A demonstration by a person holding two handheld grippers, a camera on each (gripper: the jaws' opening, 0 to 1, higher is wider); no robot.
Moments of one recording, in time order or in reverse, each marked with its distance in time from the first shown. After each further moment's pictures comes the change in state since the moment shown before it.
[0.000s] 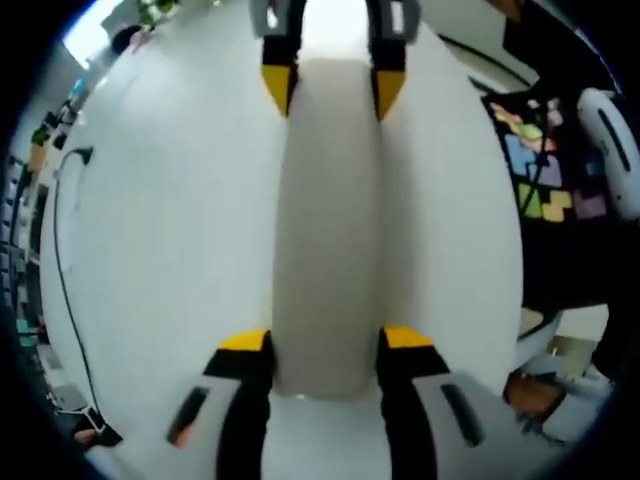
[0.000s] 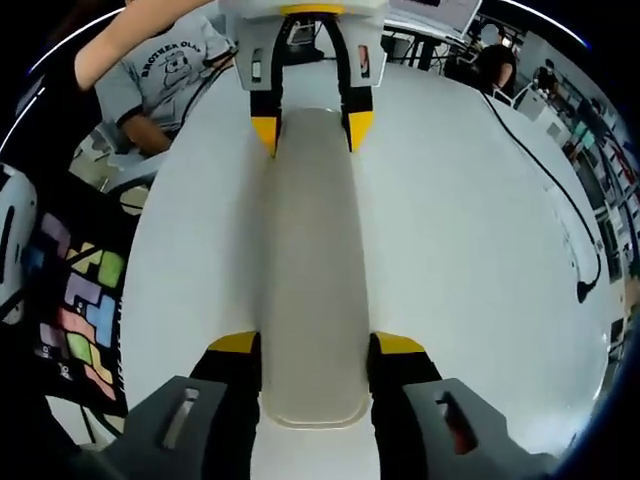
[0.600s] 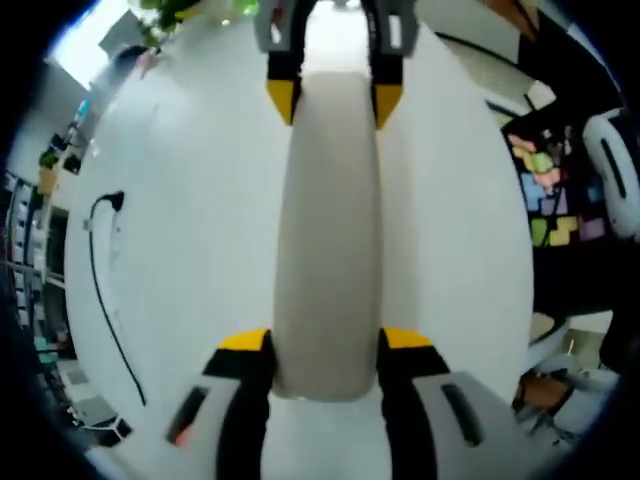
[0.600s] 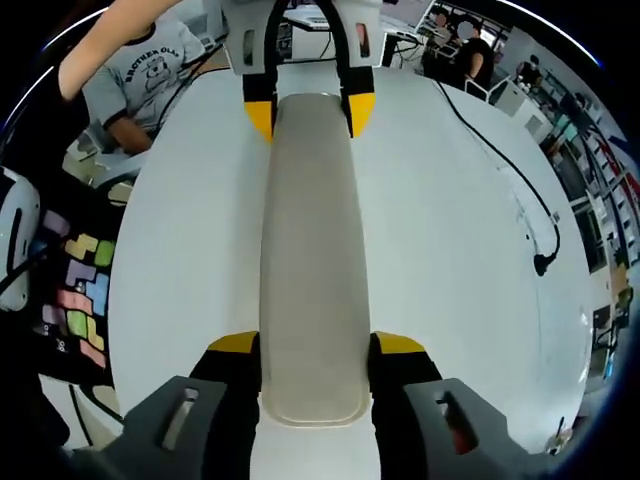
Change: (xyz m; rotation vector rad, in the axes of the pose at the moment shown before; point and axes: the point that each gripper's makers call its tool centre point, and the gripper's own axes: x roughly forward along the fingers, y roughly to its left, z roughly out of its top) left arm -0.031 0.073 0.069 0.046 -0.004 0.062; right arm -0.055 -0.073 -0.039 0.027 0.004 -0.071
